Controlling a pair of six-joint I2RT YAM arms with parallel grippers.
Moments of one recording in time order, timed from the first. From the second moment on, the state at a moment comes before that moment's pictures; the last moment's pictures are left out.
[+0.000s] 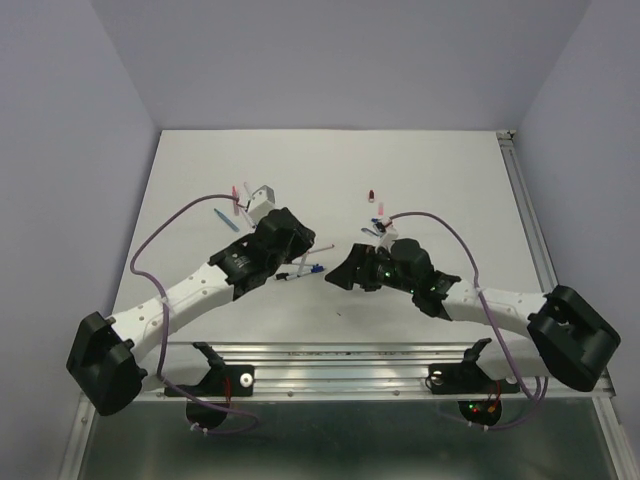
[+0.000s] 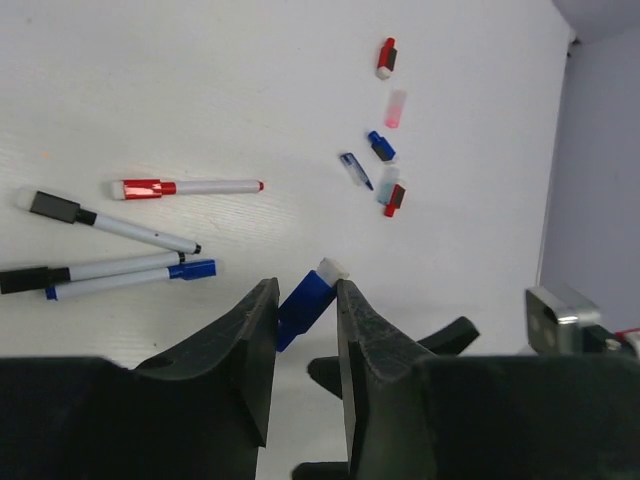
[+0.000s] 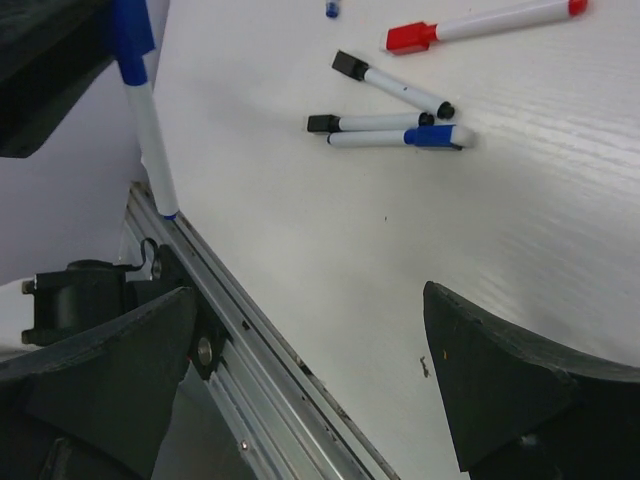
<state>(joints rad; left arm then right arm) -0.76 1.18 0.86 -0.28 -0.36 -1.05 0.78 1.25 0.49 0.40 -0.22 0.86</state>
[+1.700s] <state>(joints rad) -0.92 1.06 0.75 -0.16 -0.47 -1.16 0.90 1.39 0.70 0.36 -0.35 0.79</state>
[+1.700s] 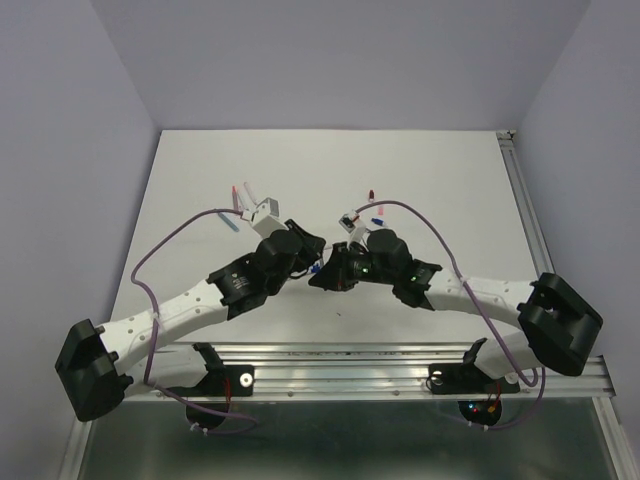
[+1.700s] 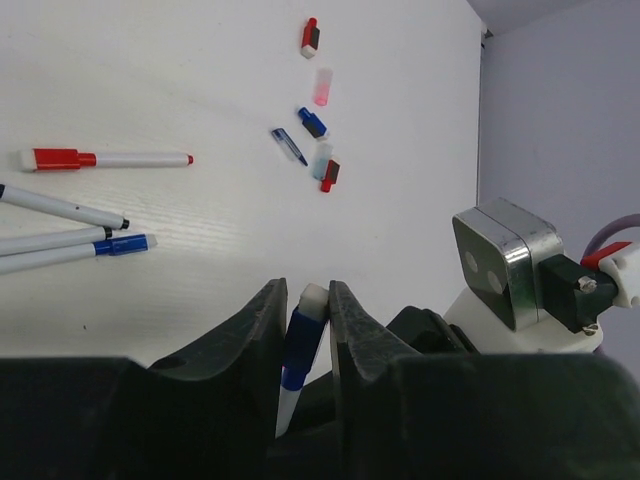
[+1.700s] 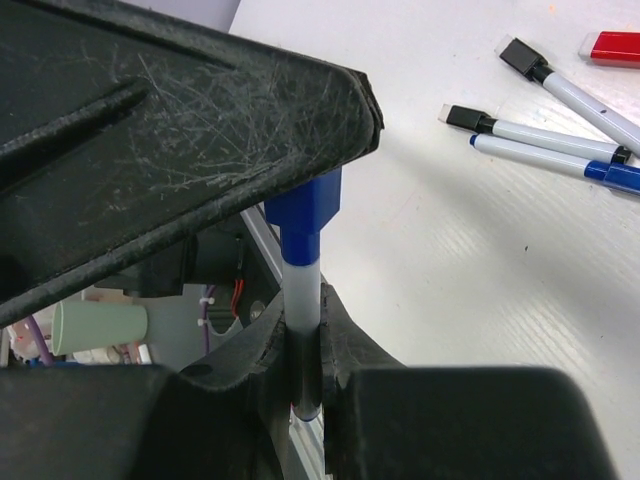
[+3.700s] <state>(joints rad) -0.69 0.85 0.52 0.12 0.15 -0.75 0.96 1.33 0.70 0.27 -0.37 0.73</state>
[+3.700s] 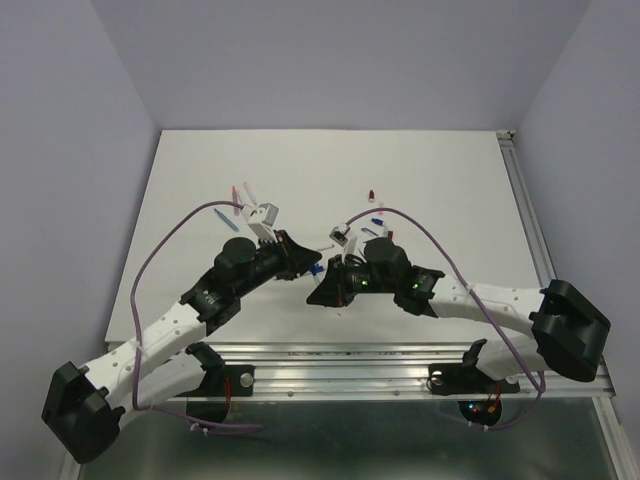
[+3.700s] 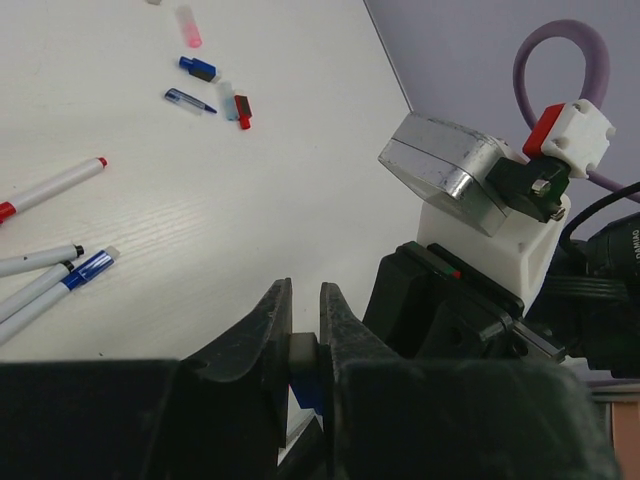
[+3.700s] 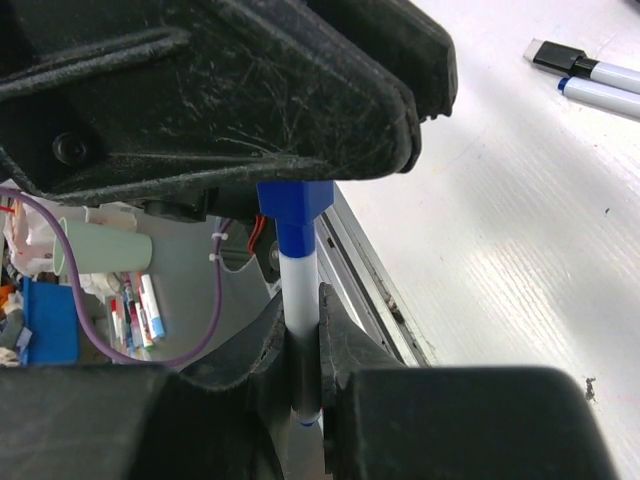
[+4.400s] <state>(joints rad) -0.65 1.05 0.66 0.12 -0.12 -0.75 1.00 1.35 0.60 0.44 -0.42 0.89</state>
